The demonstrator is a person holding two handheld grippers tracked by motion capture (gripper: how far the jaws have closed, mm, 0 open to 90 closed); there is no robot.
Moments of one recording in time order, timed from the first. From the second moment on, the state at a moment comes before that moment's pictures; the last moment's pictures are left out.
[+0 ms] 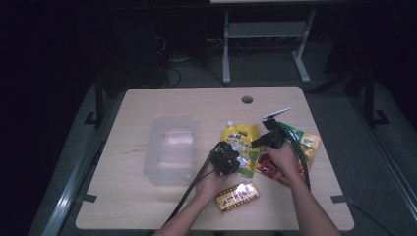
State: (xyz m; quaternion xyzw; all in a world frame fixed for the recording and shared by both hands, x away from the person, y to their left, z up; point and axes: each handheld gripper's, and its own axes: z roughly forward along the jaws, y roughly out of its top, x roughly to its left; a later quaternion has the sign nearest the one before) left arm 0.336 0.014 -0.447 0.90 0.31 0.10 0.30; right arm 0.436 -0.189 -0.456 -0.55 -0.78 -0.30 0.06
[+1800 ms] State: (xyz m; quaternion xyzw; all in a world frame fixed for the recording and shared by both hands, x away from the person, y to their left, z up) left arm 0.345 0.047 -0.411 0.80 0.41 0.13 0.42; right arm 0.329 -0.229 -0.373 -0.27 -0.81 -0.50 -0.13
